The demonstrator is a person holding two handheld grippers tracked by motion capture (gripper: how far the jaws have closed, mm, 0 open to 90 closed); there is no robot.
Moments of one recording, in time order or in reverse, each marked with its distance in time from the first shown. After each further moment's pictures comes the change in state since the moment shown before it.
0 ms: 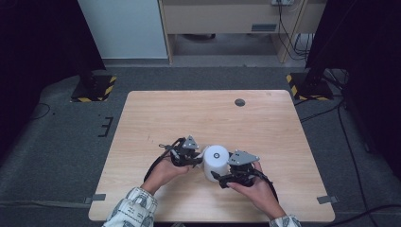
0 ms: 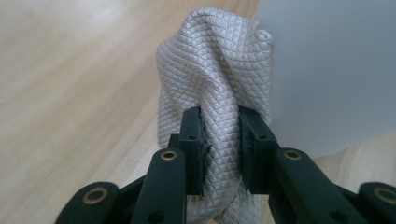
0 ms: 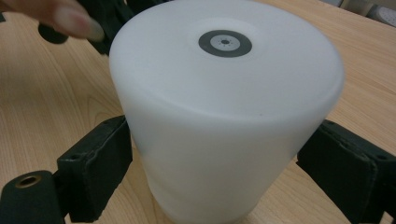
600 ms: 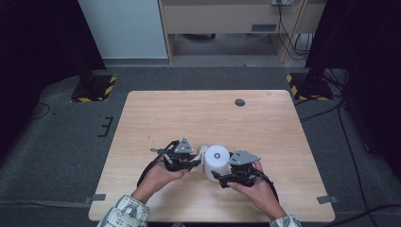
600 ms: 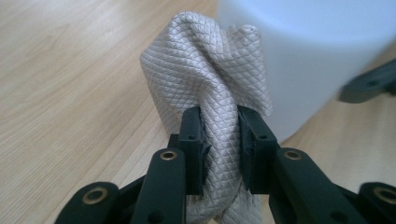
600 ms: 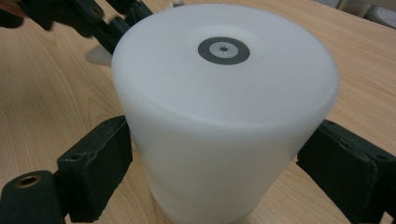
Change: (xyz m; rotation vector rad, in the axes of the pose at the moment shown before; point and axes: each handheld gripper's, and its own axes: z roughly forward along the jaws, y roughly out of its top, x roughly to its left) left arm -0.019 -0.006 -0.034 -0.056 -0.004 0.002; right arm 0.000 0.001 -0.003 -0.006 -0.003 0.008
